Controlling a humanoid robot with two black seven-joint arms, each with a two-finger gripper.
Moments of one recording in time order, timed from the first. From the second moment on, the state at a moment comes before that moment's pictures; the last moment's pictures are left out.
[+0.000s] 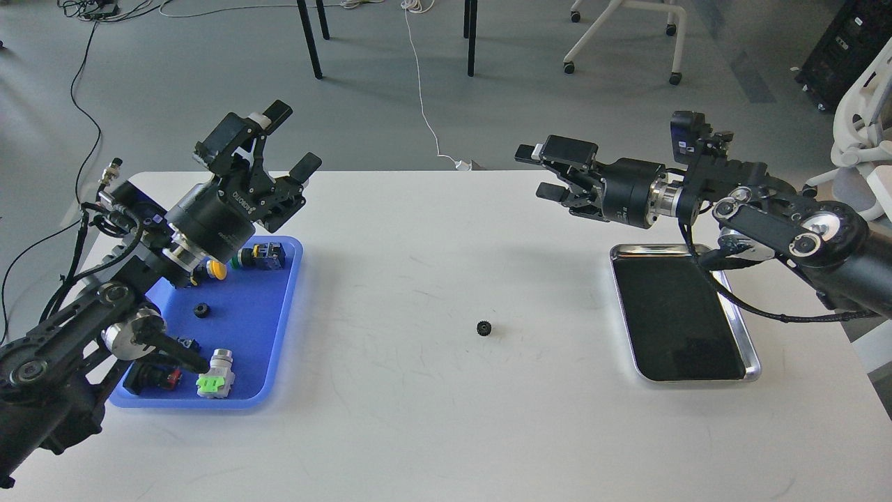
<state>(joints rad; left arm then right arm) -0.41 0.44 -1.00 -1.21 0.84 -0.41 -0.49 1.07 -0.43 0.06 0.79 -0.61 0.45 0.49</state>
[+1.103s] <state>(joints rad) -0.94 0.02 -0.24 -0.85 2.18 -0.25 -0.49 0.51 -0.67 0.58 0.82 -0.08 0.49 0.49</state>
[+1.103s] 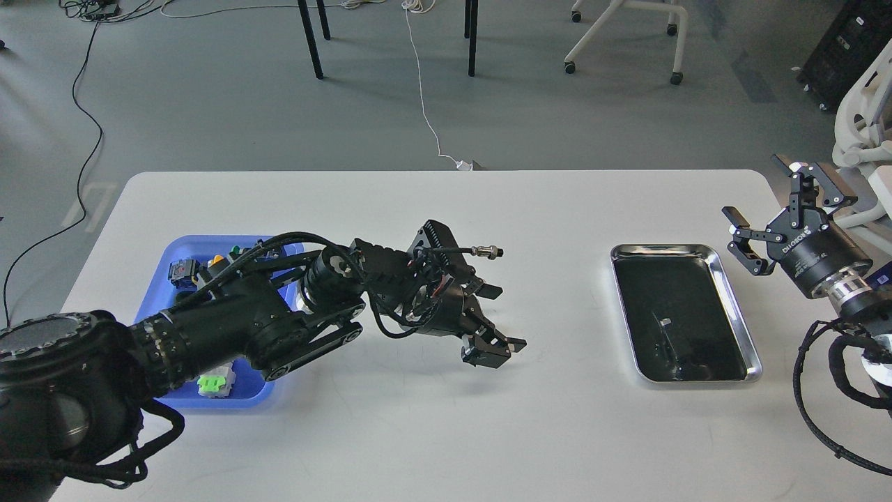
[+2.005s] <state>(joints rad) -0.94 -0.01 -0.17 -0.74 2.18 -0.24 -0.49 0.50 -0.67 0.58 0.82 -0.08 0.49 0.49</state>
